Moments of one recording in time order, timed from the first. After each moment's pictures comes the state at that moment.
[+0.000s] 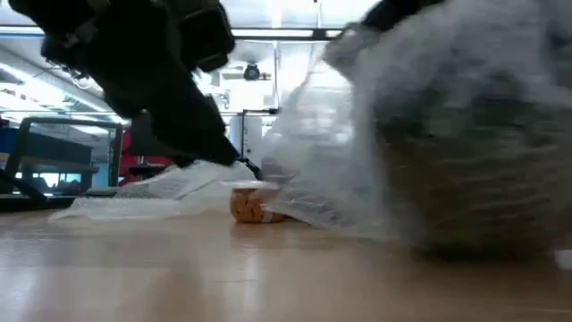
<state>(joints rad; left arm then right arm) -0.41 1.71 0.77 0.35 0.00 -0.46 0.44 1.88 1.40 -0.55 -0.17 0.00</state>
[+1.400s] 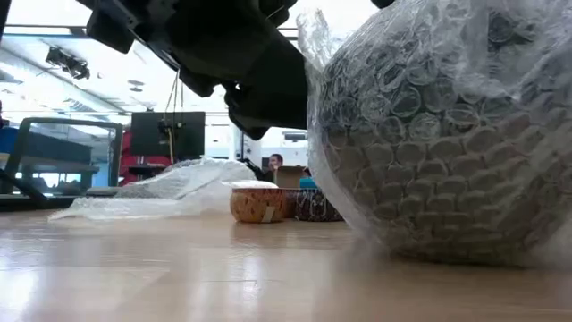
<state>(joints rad) -0.40 1.82 0.99 0.32 0.00 -0.25 0.54 1.87 1.62 -0.85 -0.01 0.05</state>
